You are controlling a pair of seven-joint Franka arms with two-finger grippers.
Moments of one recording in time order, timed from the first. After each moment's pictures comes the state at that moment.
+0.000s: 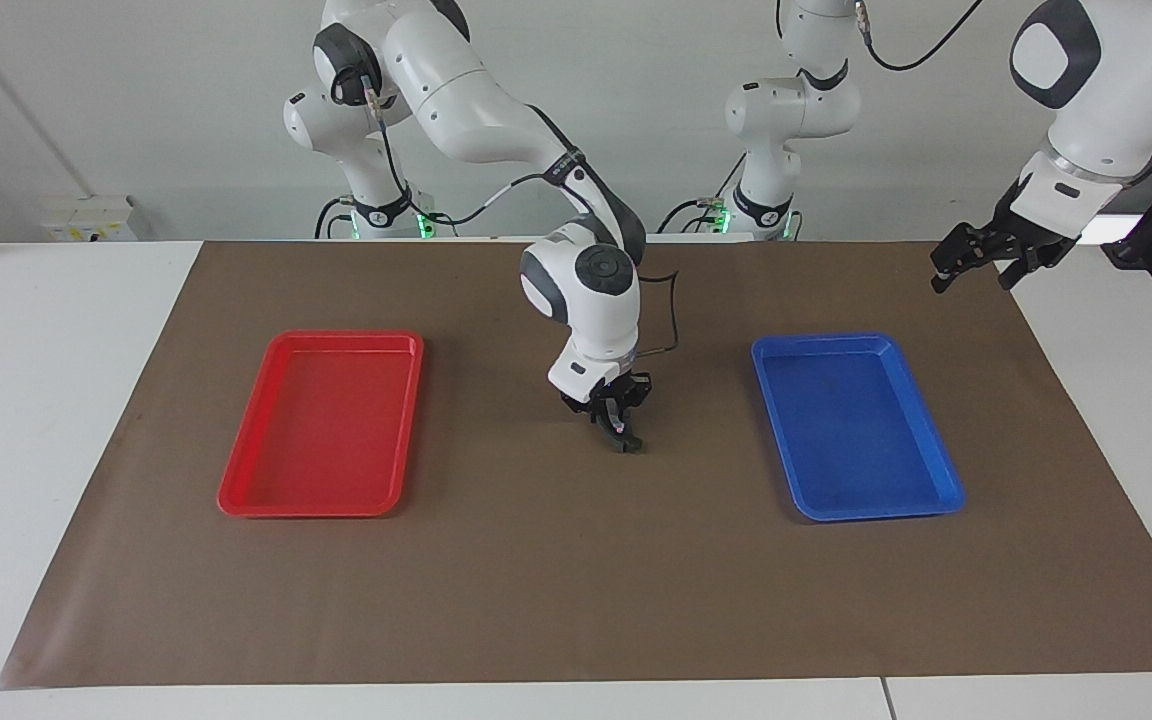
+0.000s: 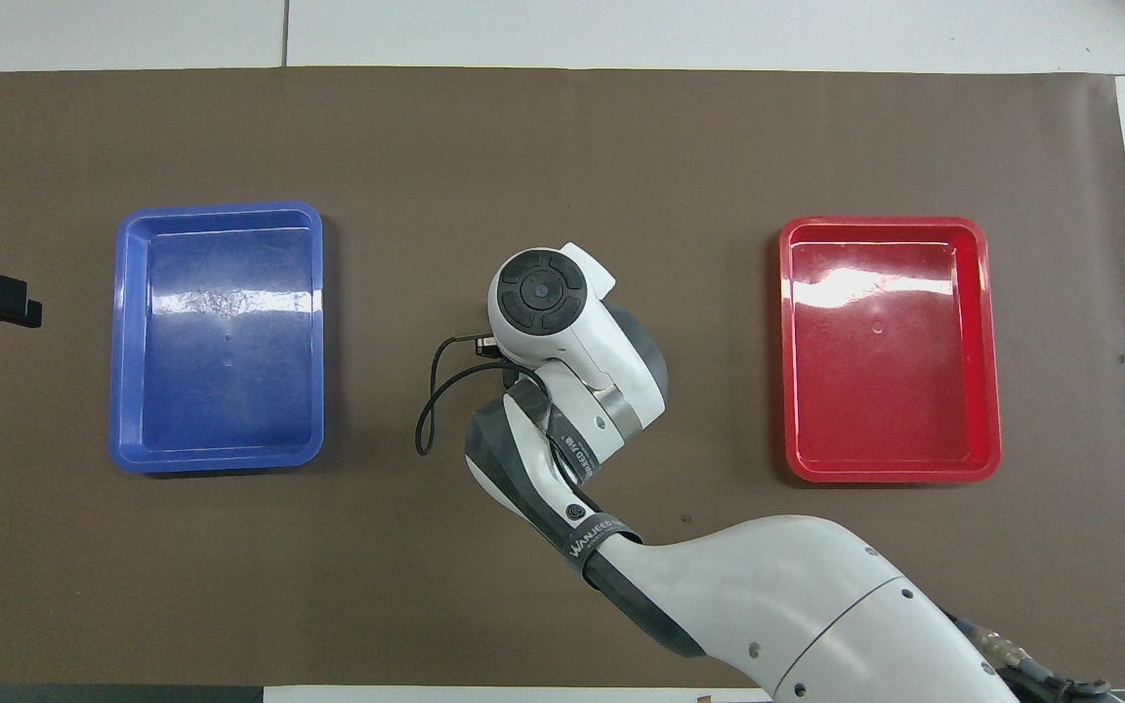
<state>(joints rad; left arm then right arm) -0.04 -0.04 0.07 -1.68 -0.01 1.61 0.07 0.61 0.59 0.04 -1.59 0.02 2.21 0.59</state>
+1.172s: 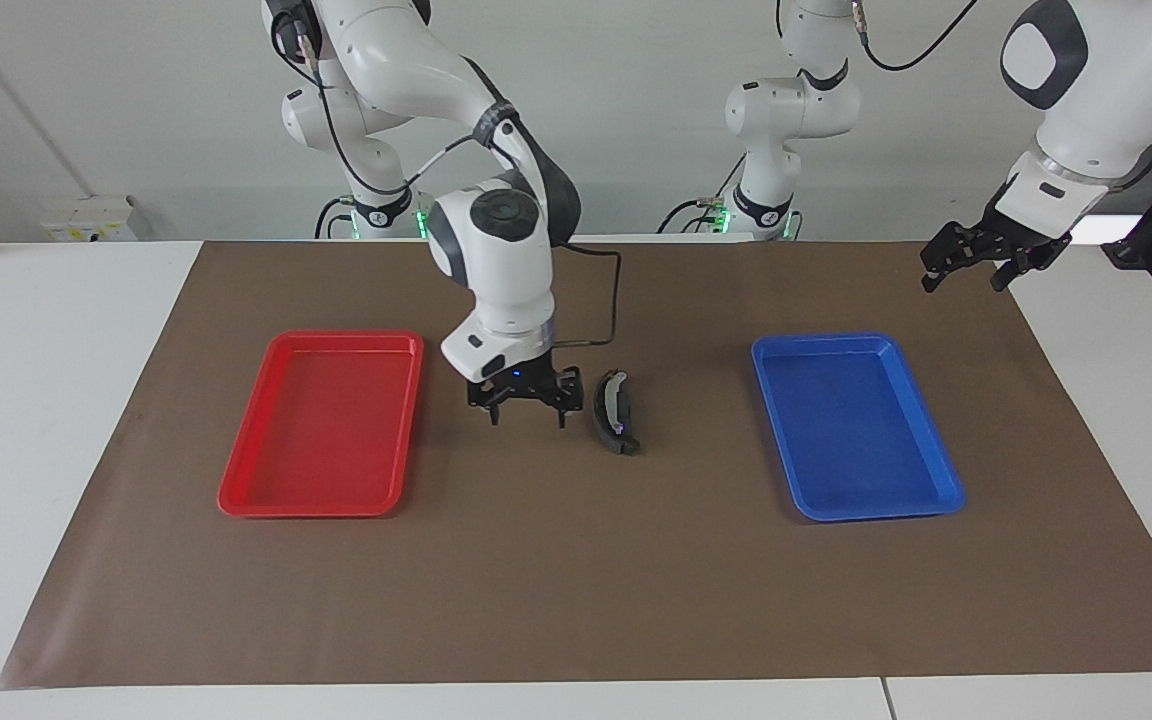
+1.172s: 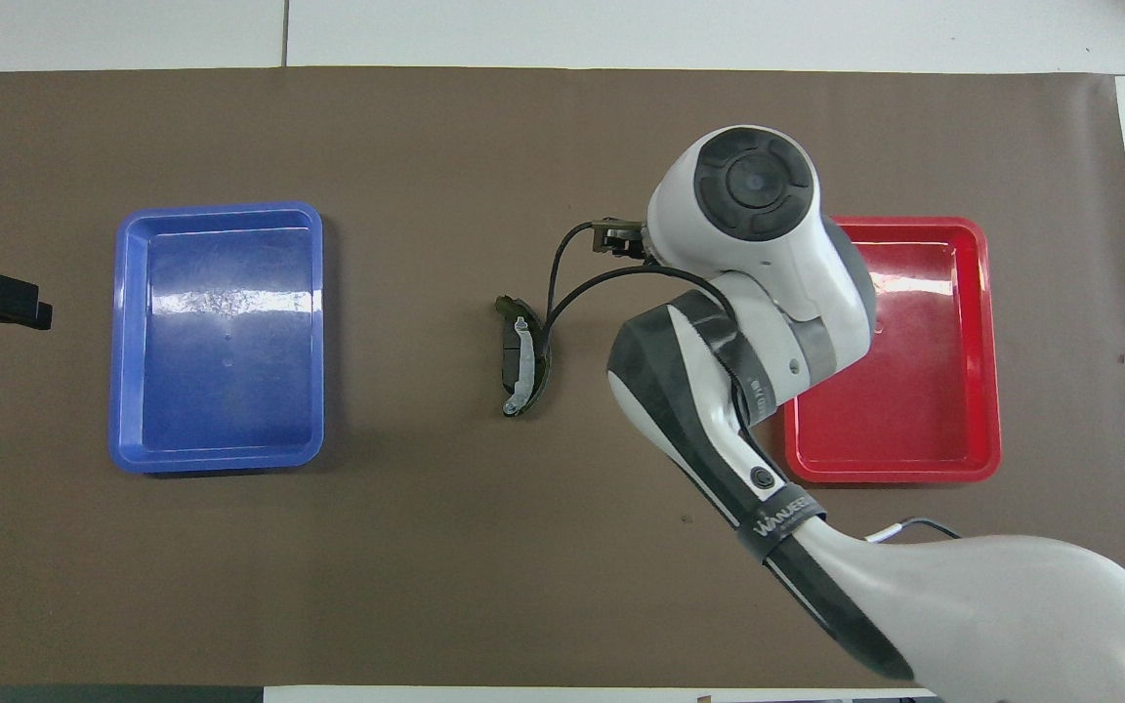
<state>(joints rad) -0.04 -0.04 0.07 -1.68 -0.01 1.61 0.10 0.40 0.34 0.01 -1.61 -0.08 2.10 0.60</state>
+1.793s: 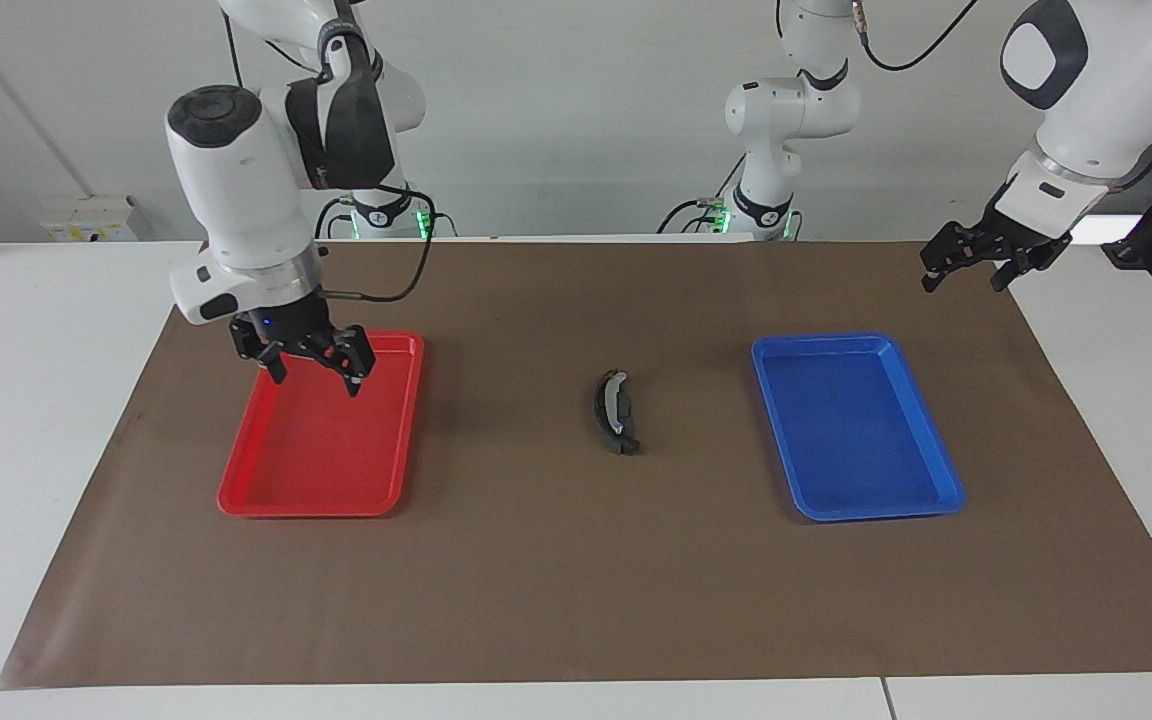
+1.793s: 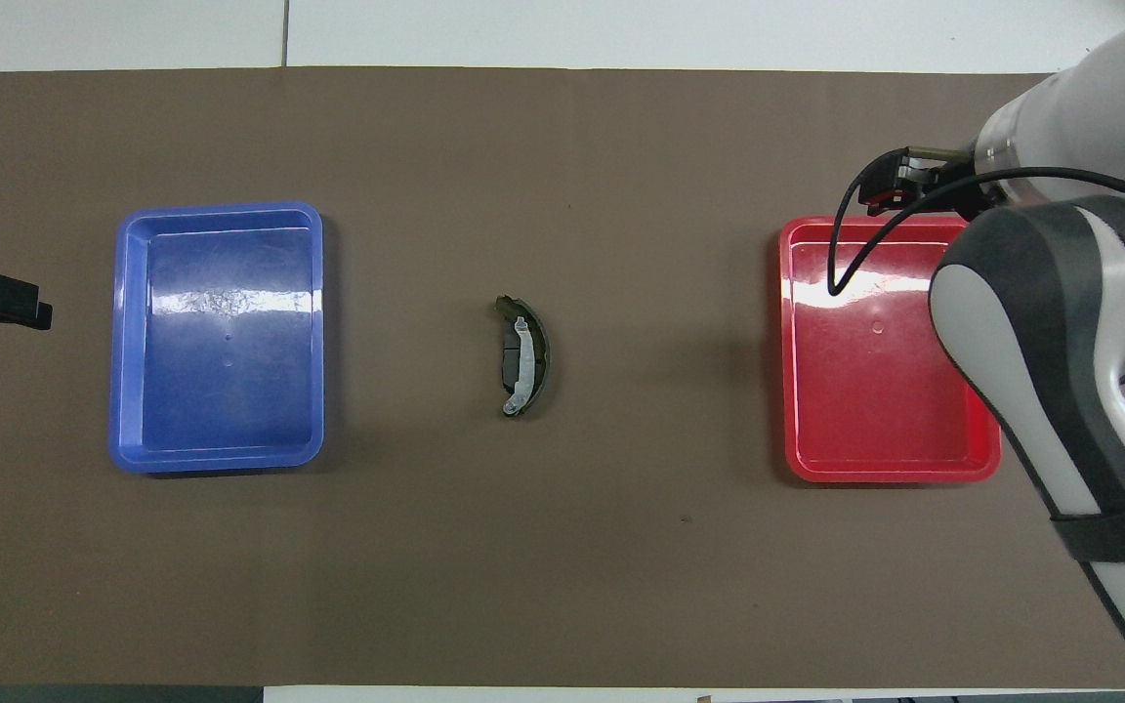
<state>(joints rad) -0.04 -0.04 0.07 -1.68 -0.01 1.61 0.10 0.10 0.13 0.01 -1.61 -0.08 1.84 0.35</state>
